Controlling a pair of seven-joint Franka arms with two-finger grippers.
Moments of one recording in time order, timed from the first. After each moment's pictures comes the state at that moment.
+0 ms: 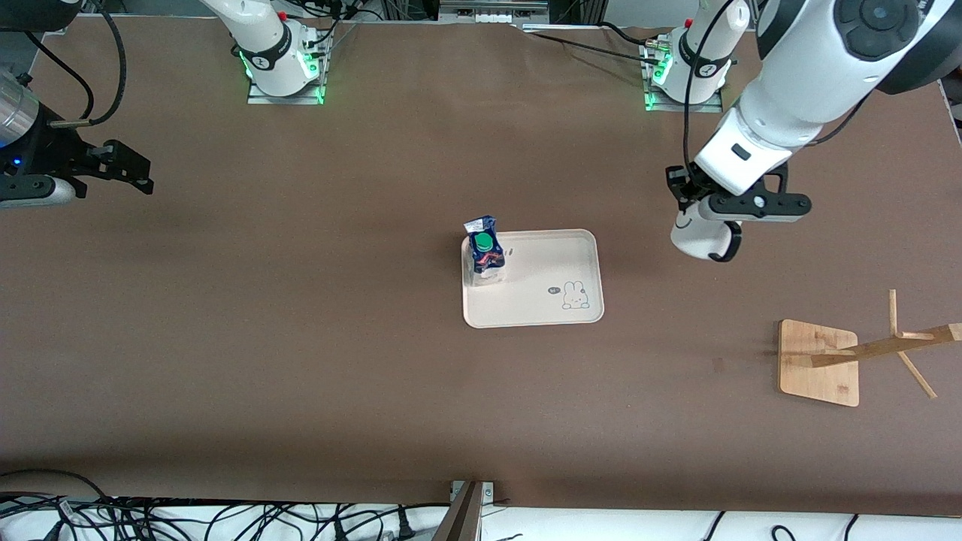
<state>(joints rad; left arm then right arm) 0.12 0.05 -0.48 -1.72 -0.04 1.72 -0.37 0.04 -0.01 0.00 -1.66 -0.02 1.64 -0.05</state>
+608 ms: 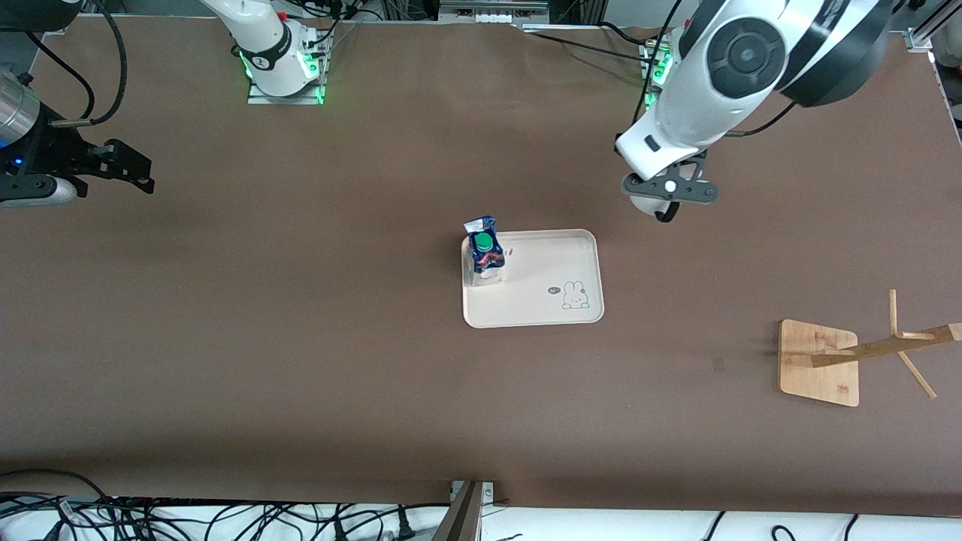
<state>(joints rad) 0.02 0.16 -0.53 -1.68 -0.04 1.54 -0.39 0.04 -0.01 0.00 -1.66 -0.02 1.64 -0.05</state>
